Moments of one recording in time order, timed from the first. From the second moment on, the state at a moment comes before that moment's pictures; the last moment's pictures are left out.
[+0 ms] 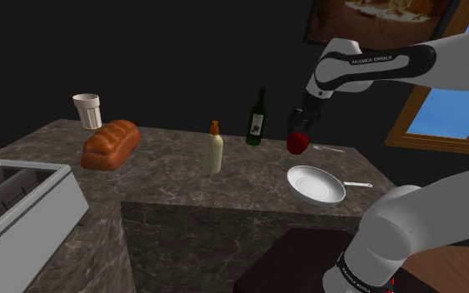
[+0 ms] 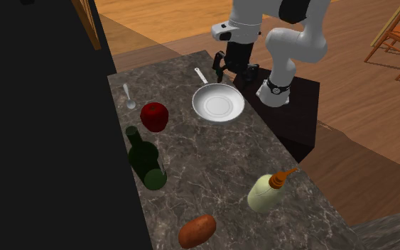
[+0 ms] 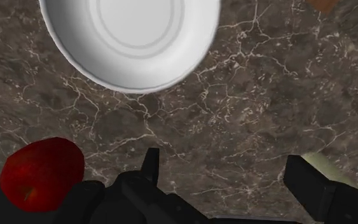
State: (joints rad) arm -0.14 -0.58 -0.28 -2.45 -0.09 2.06 -0.11
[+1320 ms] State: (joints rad) arm -0.15 0.00 -0.61 -2.18 0.22 2.54 -0.58
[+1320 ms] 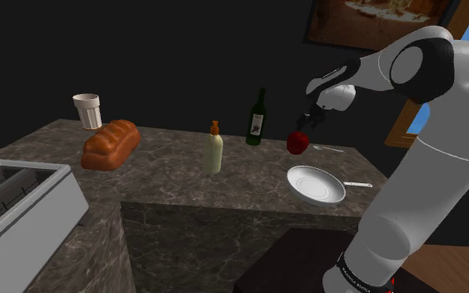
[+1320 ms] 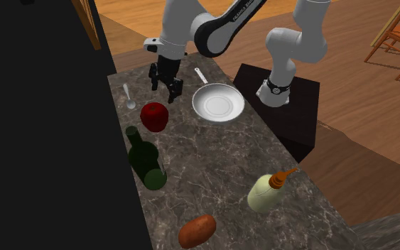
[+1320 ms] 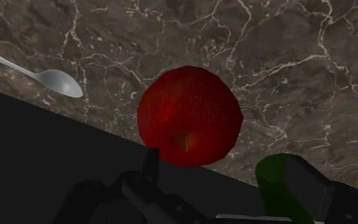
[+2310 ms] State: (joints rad) arm -0.19 0.19 -0.59 -2.09 0.44 2.61 -0.74
